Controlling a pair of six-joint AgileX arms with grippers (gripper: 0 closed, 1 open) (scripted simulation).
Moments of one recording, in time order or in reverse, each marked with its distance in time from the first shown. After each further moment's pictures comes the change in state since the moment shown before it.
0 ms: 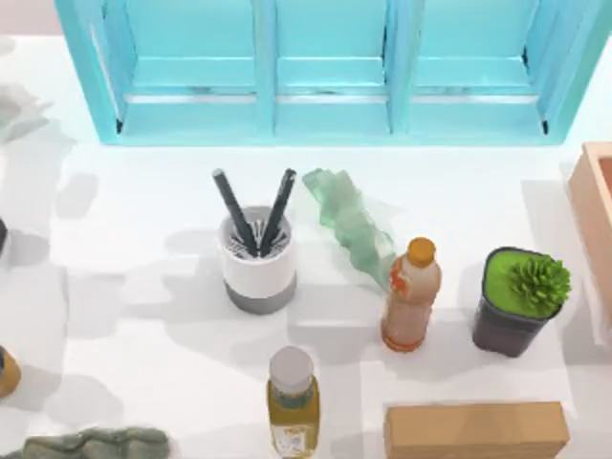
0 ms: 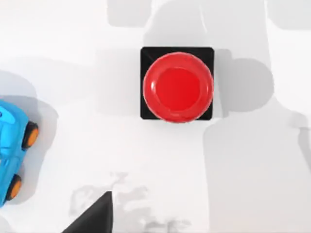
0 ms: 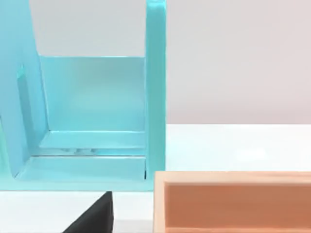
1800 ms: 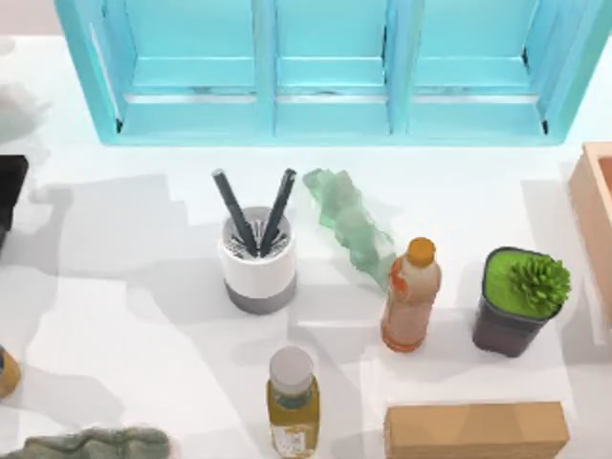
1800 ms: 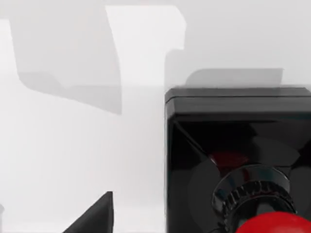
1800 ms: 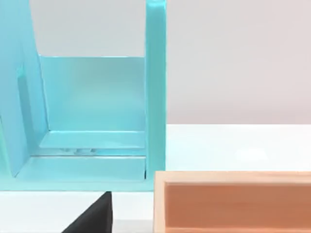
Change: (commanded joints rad) left arm 0.039 0.451 0.074 0.109 0.002 0.049; right arm 0.000 0.000 0.000 0.000 0.000 0.000
